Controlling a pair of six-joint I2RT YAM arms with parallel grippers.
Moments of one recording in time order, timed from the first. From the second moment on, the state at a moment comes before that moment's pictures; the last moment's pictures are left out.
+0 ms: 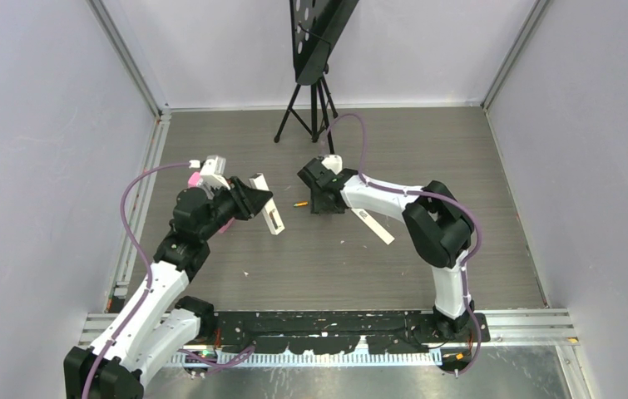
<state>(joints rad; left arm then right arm) -0.32 0.79 0.57 0.06 0.29 -0.57 0.80 1.98 1.41 -0.54 0.36 0.72</state>
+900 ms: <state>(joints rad) -0.32 0.81 0.57 0.06 0.30 -0.58 0.80 1.99 1.36 -0.46 0.34 0.55</state>
